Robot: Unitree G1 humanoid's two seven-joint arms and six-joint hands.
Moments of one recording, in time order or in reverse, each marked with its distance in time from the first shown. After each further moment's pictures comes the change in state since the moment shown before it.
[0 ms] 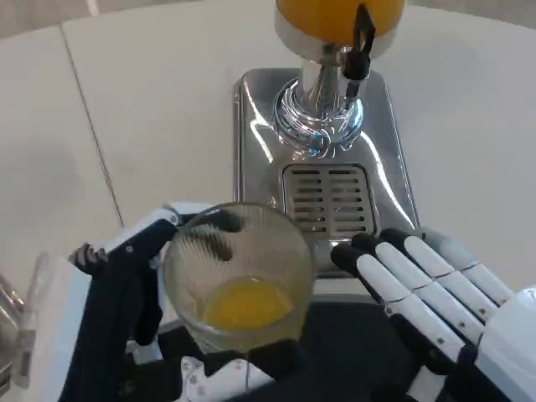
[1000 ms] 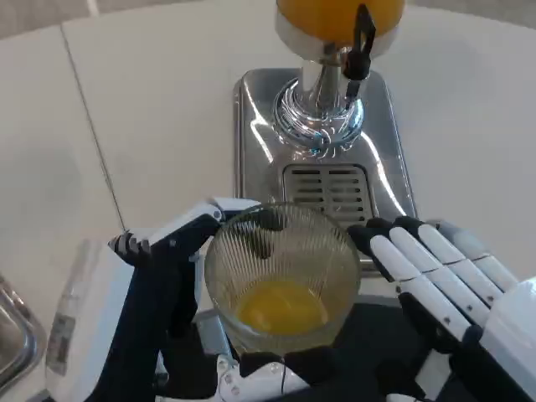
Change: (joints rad) left arm -0.055 -0.020 -0.045 0.007 0.037 -0.006 -0.041; right arm -0.003 0.043 0.039 -0.038 -0.038 0.099 0.003
